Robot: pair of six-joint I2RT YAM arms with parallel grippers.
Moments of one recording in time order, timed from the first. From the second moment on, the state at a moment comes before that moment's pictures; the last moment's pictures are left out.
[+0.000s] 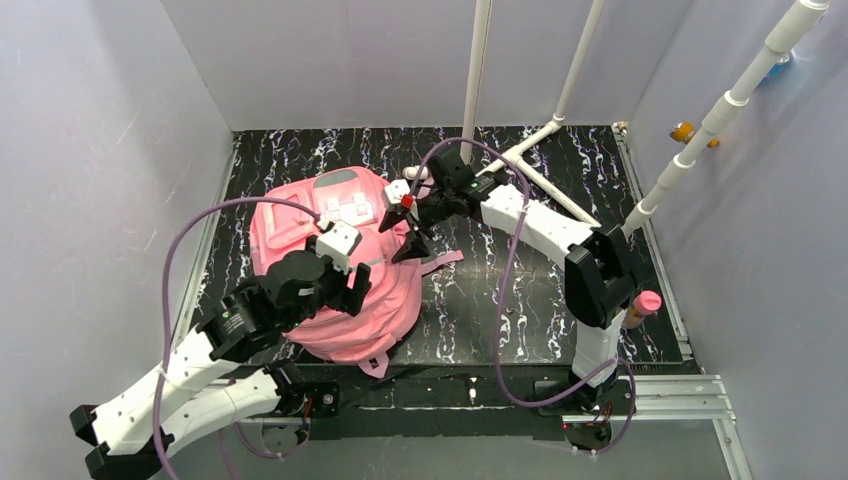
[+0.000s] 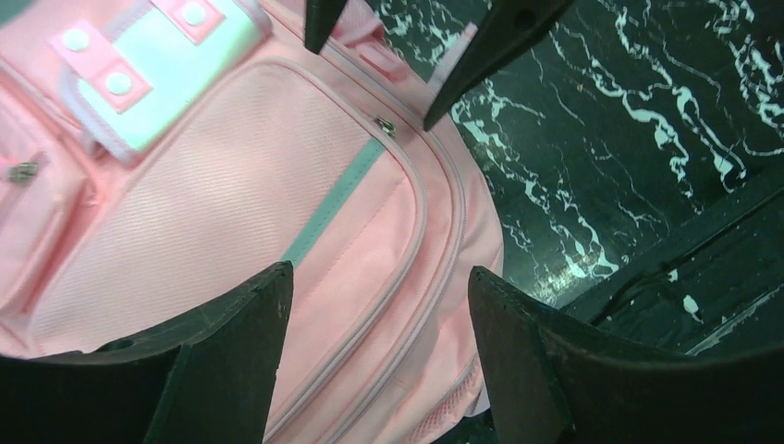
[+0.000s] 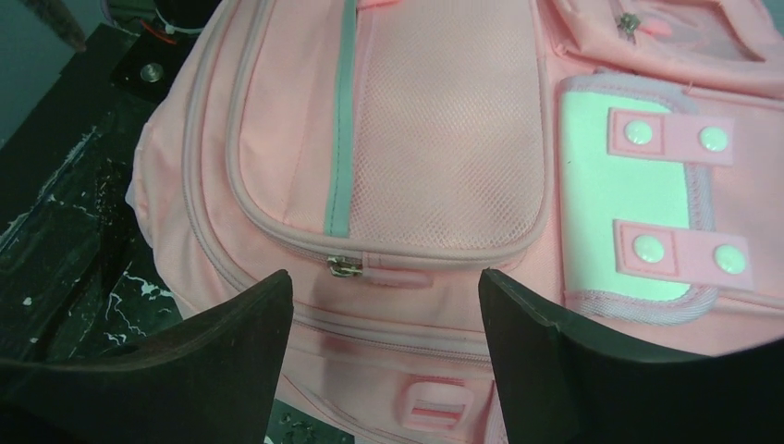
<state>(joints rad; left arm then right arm) -0.90 0.71 0.91 -0.78 -0.29 -0.15 0.75 1.90 1.59 -0.51 -1.07 -0.86</state>
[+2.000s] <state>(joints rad) -0.90 0.69 0.94 -0.80 -0.33 -0.15 0.79 1.81 1.37 -0.27 -1.02 -0.61</state>
